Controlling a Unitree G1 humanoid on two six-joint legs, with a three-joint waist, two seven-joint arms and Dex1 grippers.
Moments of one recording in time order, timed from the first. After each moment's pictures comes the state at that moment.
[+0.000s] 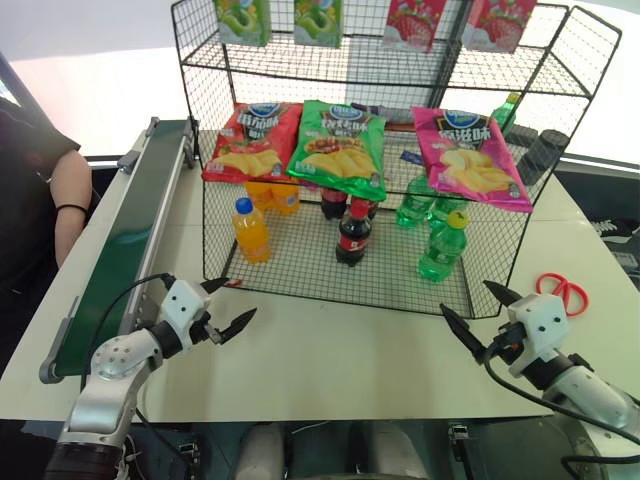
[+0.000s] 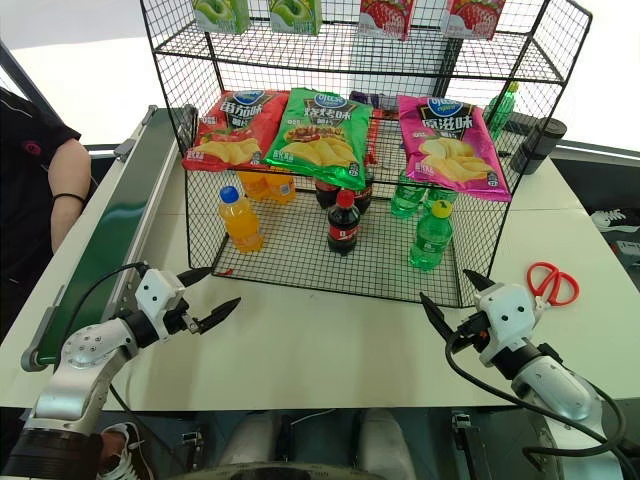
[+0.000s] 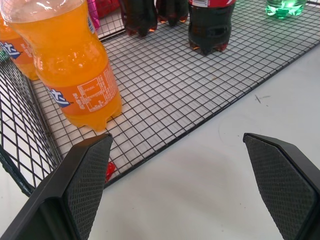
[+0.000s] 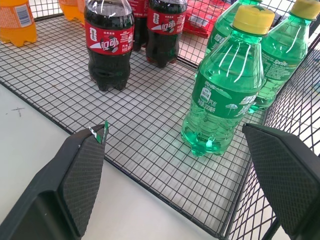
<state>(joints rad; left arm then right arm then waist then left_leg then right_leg) 0.07 0.56 0.06 -0.06 -0.27 0.02 -0.76 0.37 -0.49 -0.29 -0.47 0.30 0.17 0.54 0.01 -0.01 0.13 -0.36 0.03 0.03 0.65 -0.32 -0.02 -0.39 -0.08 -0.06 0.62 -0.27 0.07</state>
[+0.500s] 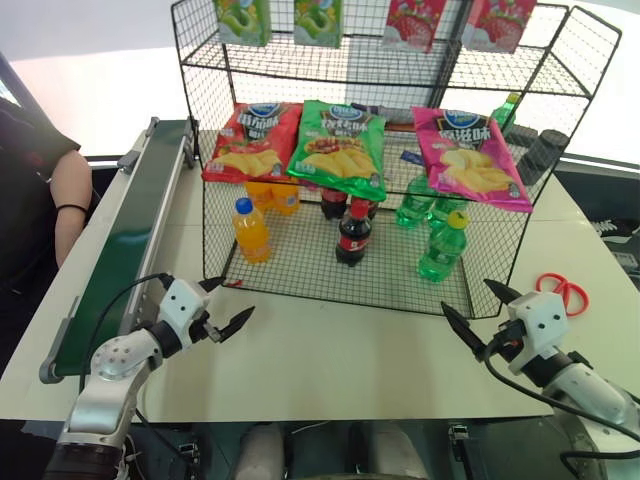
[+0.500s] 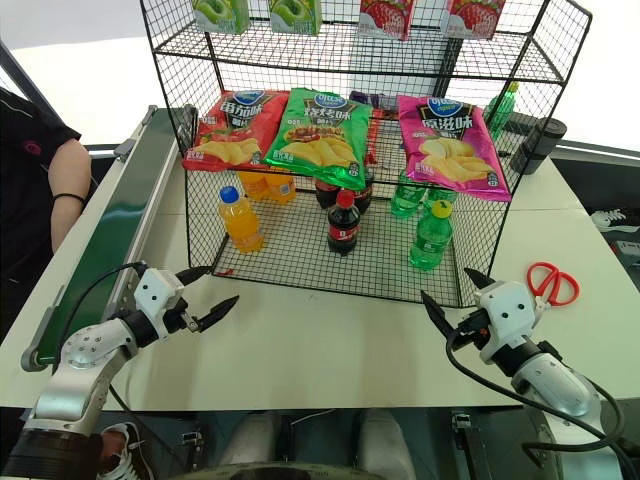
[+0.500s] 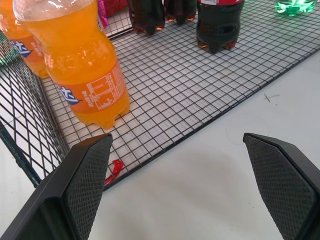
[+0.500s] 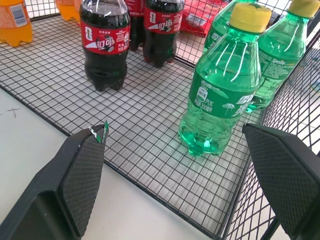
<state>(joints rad) 0.07 0.56 0.06 -0.06 -0.26 0.01 -0.72 0.35 -0.49 -0.29 -0.44 0.30 0.17 0.54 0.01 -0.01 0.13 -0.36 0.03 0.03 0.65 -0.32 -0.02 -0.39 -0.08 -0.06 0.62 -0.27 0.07</state>
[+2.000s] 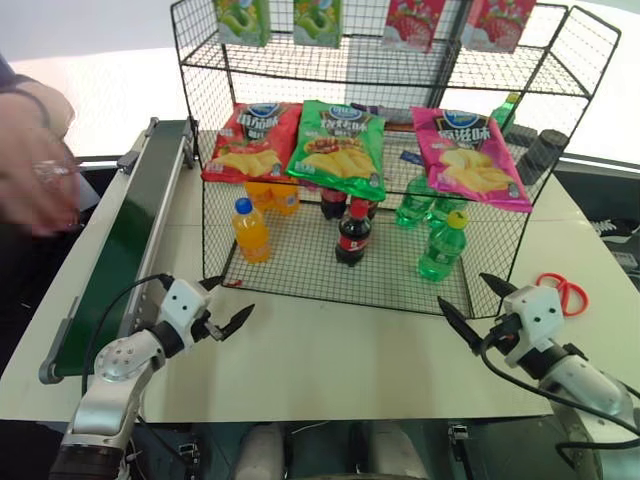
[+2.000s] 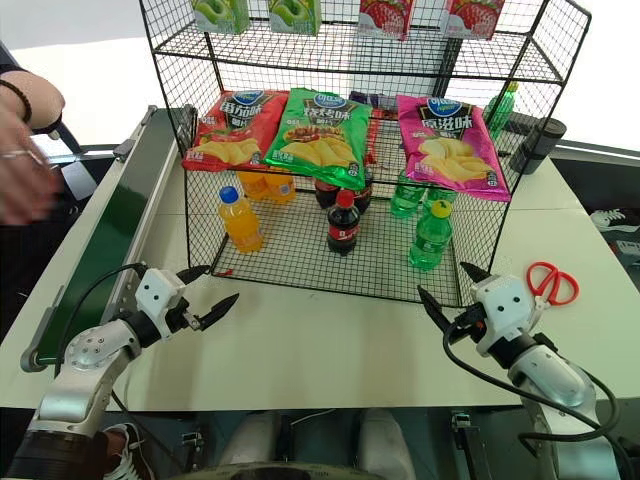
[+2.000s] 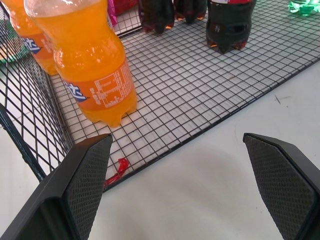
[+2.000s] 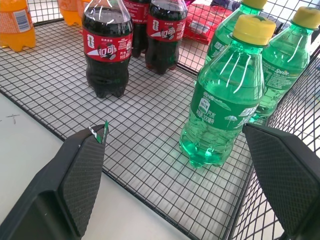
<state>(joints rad) 0.07 0.54 0.06 -0.08 -0.25 0.02 -0.68 0.31 -0.49 -0.28 -0.43 0.28 0.17 0.55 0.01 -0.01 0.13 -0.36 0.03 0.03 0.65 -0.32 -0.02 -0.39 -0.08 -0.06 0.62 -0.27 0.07</state>
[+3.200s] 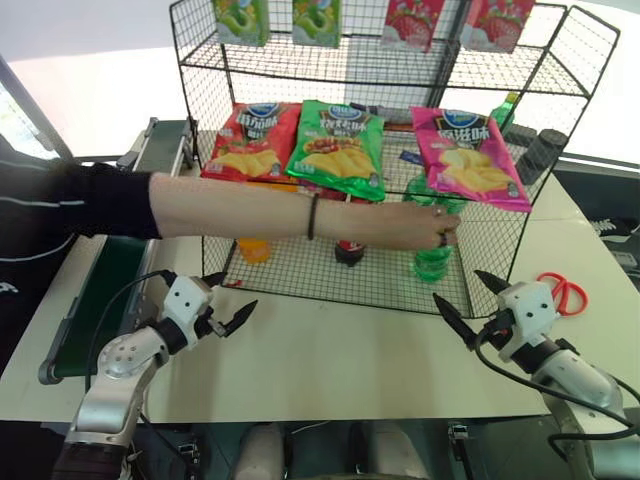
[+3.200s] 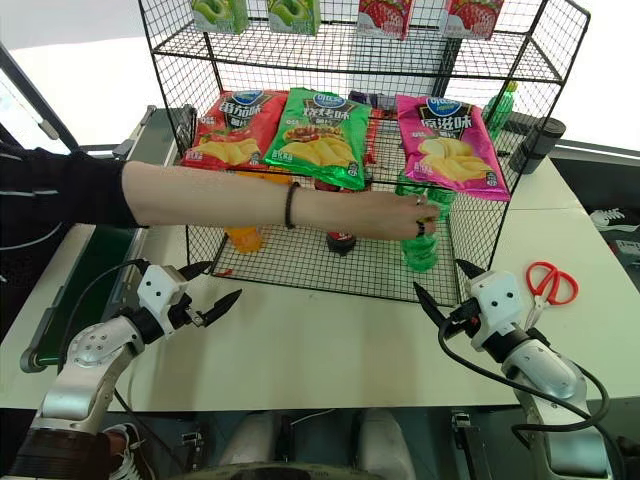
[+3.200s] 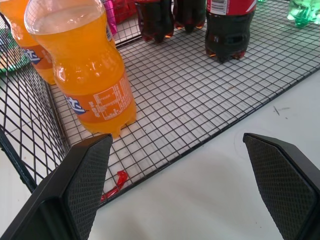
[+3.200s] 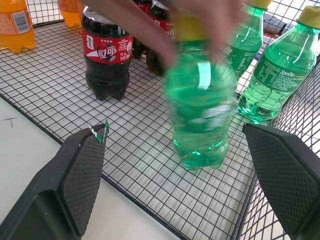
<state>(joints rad) 0.06 0.53 0.06 -0.09 -0.25 0.04 -0.67 0.27 -0.49 -0.25 -0.39 0.28 0.16 0.54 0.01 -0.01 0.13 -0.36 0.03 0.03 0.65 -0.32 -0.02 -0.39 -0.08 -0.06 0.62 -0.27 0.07</state>
